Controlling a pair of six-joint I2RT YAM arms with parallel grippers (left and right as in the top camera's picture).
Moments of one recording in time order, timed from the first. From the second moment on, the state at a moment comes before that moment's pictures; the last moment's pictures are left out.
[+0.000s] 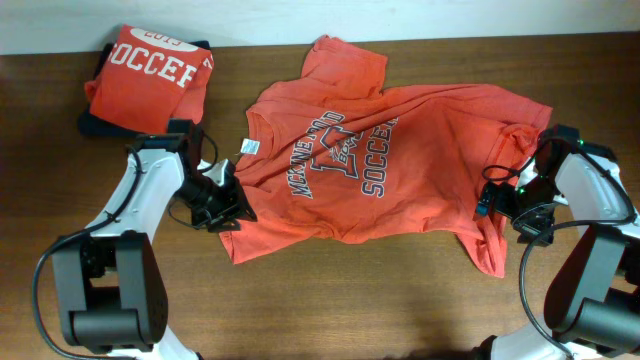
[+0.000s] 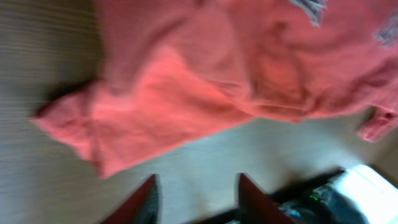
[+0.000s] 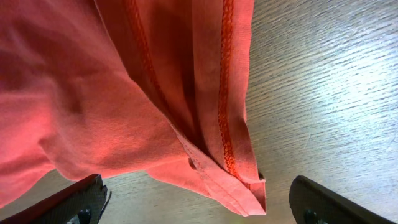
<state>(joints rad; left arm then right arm) -0.02 1.83 1.28 -1.15 0.47 -0.21 -0.35 1.77 1.19 -1.12 -0.13 0.15</state>
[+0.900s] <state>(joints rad) -0.16 1.83 1.16 -1.14 0.15 0.10 -0.35 1.77 1.19 -1.12 -0.13 0.15</state>
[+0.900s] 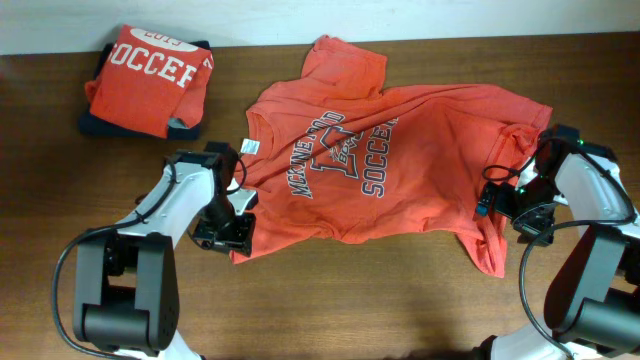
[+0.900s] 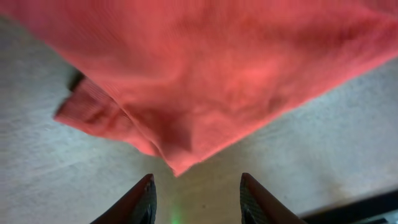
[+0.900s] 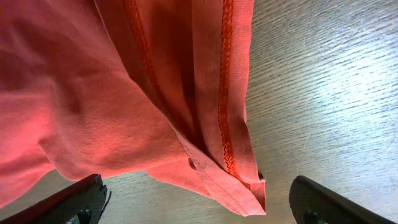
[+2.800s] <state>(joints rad) -0.13 1.83 1.34 -0.76 0.37 -0.10 -0.35 1.77 1.19 -1.12 -0.13 0.15</state>
